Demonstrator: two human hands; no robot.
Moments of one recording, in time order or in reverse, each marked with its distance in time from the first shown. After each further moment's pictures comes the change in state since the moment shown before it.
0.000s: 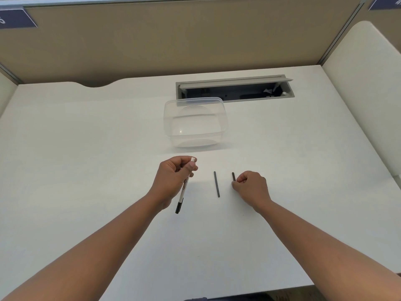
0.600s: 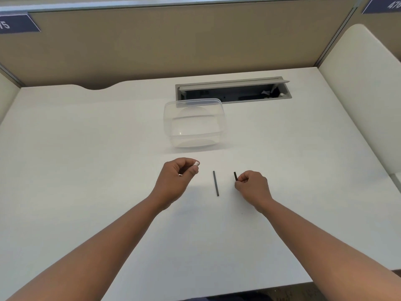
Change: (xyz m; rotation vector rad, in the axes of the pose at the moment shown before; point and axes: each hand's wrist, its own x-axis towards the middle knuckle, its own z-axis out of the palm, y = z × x) left_hand -0.011 -0.003 0.003 0.205 -0.018 0.146; right_hand -0.010 0.000 -0.009 0.071 -0.015 0.000
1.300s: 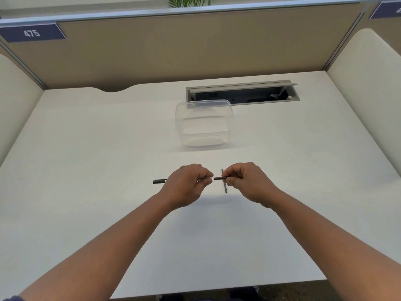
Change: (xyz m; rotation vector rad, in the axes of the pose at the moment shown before) left_hand -0.025 0.012 -0.006 0.667 -0.192 0.365; right_hand -0.049 -0.054 -0.017 0.085 -0.323 -0.316
